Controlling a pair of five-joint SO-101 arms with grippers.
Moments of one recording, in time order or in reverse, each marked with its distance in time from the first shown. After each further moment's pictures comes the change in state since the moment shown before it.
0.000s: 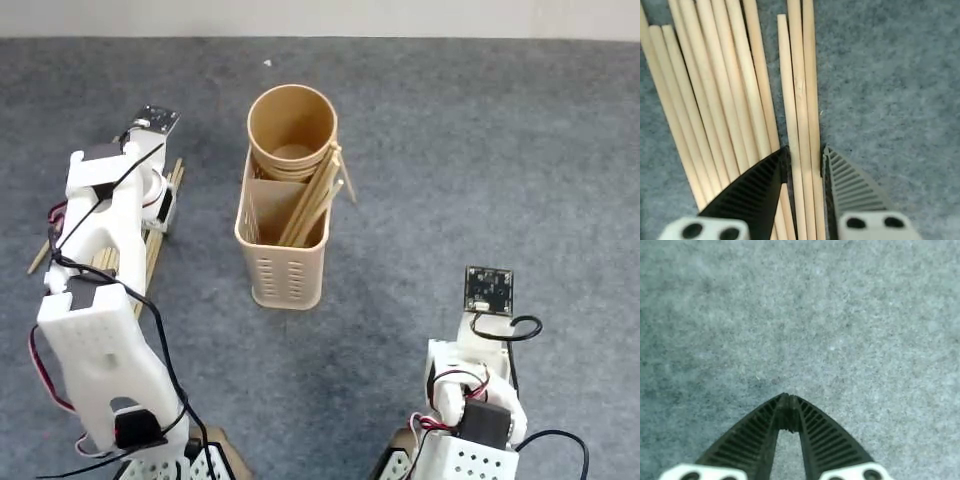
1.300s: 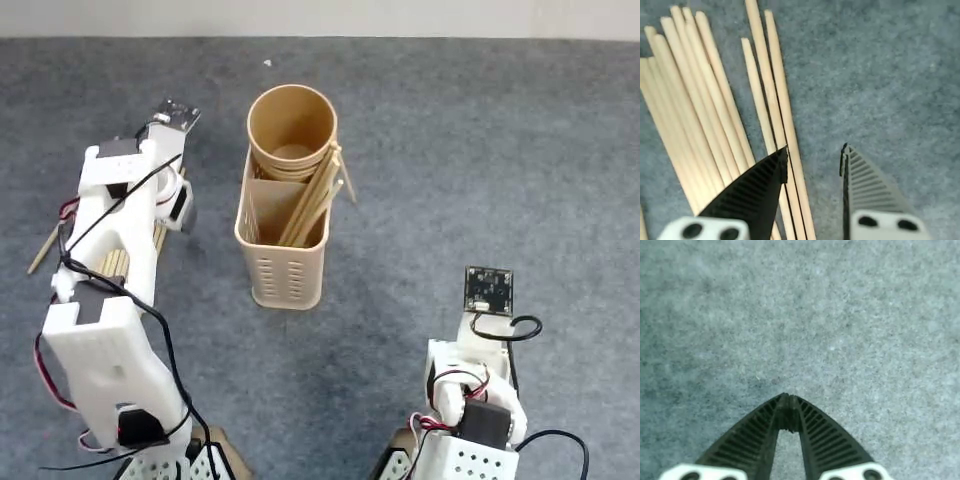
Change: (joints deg) left arm 5.7 -5.6 3.9 -1.3 -1.7; right arm 0.0 0.0 0.0 0.0 0.0
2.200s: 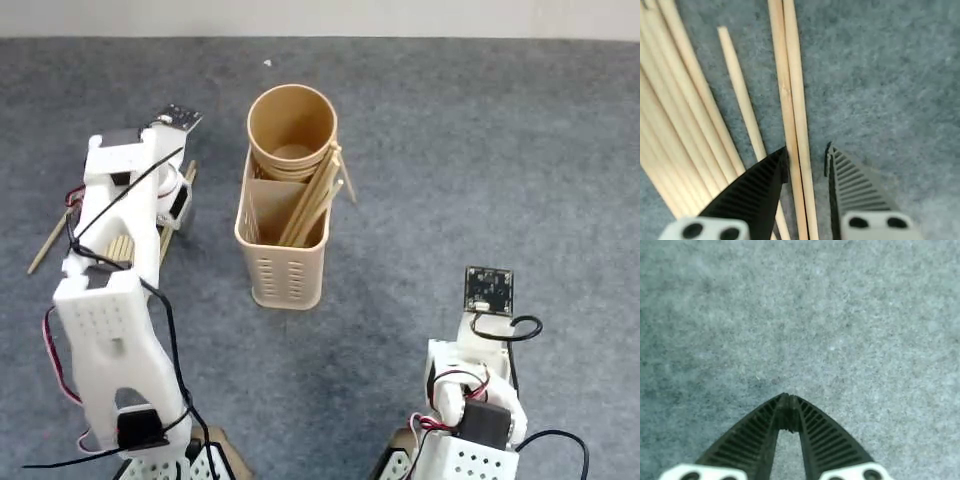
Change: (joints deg) left arm -2.2 16.9 -20.7 16.9 0.1; right arm 0.0 0.0 0.0 0.0 0.0
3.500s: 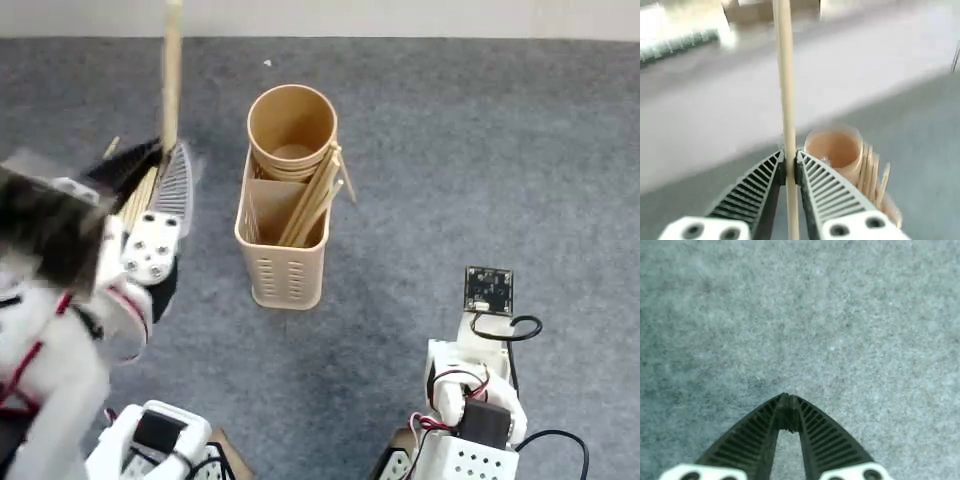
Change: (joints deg) left arm 29.4 -91.5 19.6 -7.2 16.1; right arm 0.0 0.0 0.0 0.0 0.0
